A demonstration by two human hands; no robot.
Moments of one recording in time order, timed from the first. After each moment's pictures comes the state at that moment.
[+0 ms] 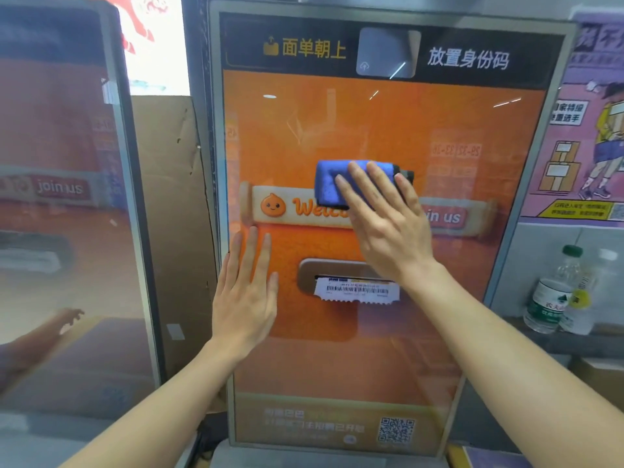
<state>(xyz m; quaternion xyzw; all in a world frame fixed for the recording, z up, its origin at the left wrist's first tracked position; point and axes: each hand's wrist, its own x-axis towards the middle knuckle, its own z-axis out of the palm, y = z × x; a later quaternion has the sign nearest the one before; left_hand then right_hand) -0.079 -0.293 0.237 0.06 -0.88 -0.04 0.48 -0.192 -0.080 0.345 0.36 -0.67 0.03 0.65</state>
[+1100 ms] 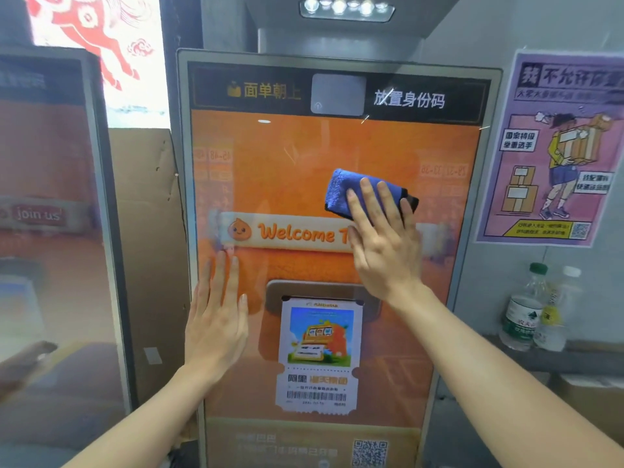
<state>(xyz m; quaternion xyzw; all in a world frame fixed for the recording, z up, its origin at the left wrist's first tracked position) -0.082 -0.279 0.234 0.10 -0.87 -0.07 0.47 -0.201 -0.037 0.349 0.31 -0.72 0.11 0.62</state>
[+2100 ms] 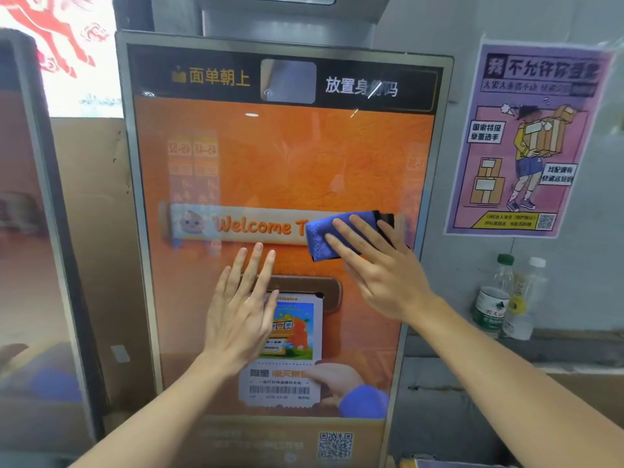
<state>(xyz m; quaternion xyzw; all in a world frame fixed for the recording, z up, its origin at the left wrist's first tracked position) -0.112 -0.194 0.247 0.03 -0.88 0.03 0.47 -0.224 0.047 0.320 0.45 -0.70 -0.01 0.56</state>
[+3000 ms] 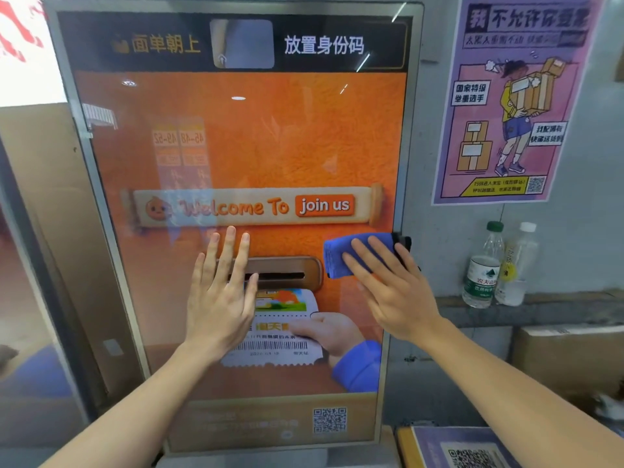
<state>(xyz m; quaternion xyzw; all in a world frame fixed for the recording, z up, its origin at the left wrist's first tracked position) -0.119 -0.192 0.244 0.04 -0.87 0.05 0.49 -0.236 0.090 0.240 0.40 -0.72 0.02 0.57</state>
